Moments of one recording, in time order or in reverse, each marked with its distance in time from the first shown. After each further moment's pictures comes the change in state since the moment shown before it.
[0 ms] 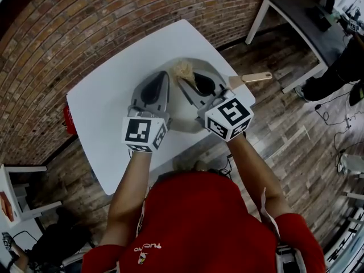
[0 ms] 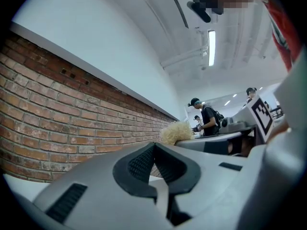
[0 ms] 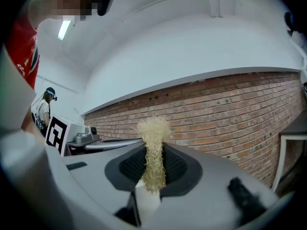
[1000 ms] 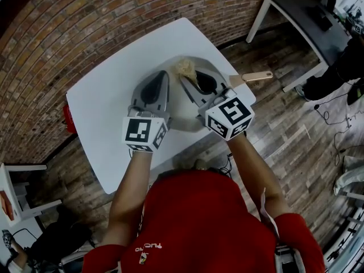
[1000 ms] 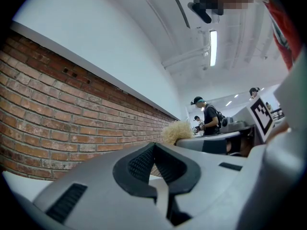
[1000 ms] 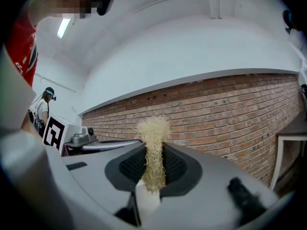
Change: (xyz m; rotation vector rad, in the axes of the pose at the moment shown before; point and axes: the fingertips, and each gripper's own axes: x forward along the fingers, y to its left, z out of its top) left arm -0.001 0.001 -0.004 -0.012 0.001 0.012; right arm -0.001 -0.006 -0.001 -0.004 0.000 -0.027
